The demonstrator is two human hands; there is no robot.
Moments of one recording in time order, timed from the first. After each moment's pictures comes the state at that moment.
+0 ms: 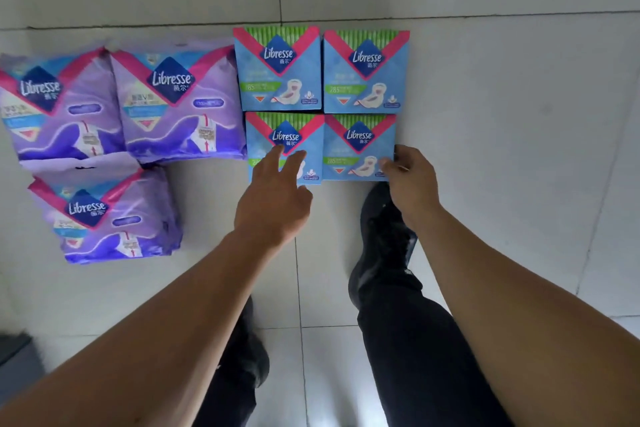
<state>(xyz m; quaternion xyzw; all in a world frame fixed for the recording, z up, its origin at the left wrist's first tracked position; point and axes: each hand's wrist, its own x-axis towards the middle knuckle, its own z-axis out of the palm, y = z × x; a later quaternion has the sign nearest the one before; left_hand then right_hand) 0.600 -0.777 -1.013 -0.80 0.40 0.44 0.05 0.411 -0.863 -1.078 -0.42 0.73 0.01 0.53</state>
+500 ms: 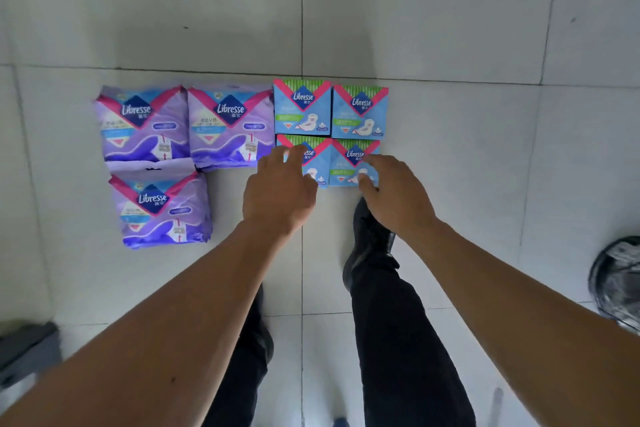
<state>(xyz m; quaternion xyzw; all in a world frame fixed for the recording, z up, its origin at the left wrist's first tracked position) 0.632 -0.784 -0.883 -0.82 0.43 0.38 0.00 0.462 -0.859 -0.893 -0.74 0.54 0.13 0.37</state>
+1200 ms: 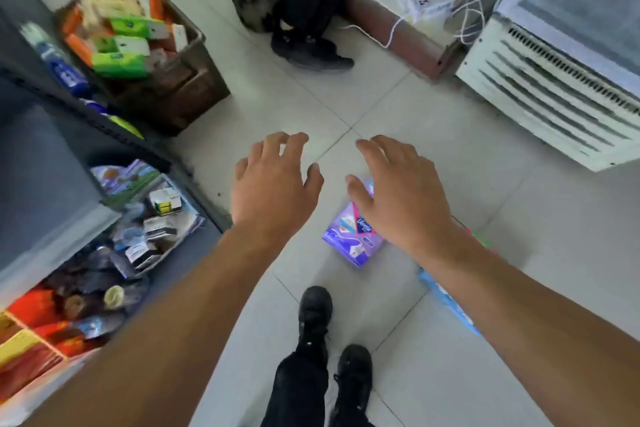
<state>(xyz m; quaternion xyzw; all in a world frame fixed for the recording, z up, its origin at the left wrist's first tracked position) 0.827 -0.474 -0.519 -0.98 0.14 0.05 -0.10 0.772 -0.637 -0.535 -0.99 0.06 0.00 0.14</state>
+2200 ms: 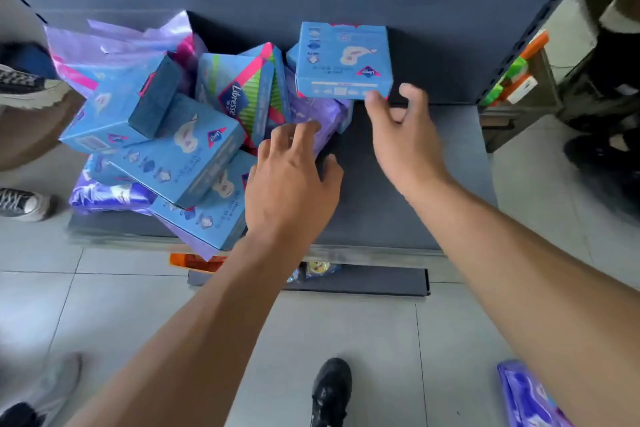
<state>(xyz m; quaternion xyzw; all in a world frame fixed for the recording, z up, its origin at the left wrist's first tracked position) 0.847 0.069 -0.492 -0.93 -0.27 -0.11 -0.23 0.956 -0.024 -0.499 -0.85 -0.03 0.14 0.51</state>
